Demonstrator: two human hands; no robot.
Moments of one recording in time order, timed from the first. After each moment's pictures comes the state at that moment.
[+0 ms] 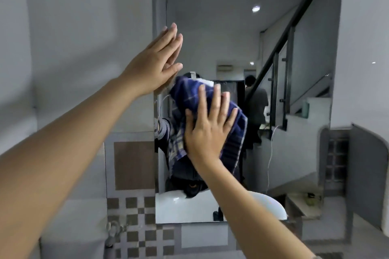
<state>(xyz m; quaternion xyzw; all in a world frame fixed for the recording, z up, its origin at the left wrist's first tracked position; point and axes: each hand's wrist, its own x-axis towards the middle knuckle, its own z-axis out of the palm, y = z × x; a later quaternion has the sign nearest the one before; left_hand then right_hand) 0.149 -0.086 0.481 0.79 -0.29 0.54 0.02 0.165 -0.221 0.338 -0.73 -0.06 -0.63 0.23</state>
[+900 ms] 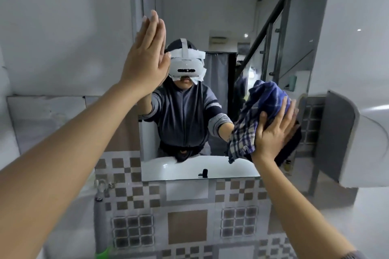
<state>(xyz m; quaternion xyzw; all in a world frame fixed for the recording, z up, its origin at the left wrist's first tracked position) 0.154 -0.121 0.407 0.80 -0.19 0.57 0.07 0.169 -0.392 0.253 -0.72 0.08 -0.60 0.34</state>
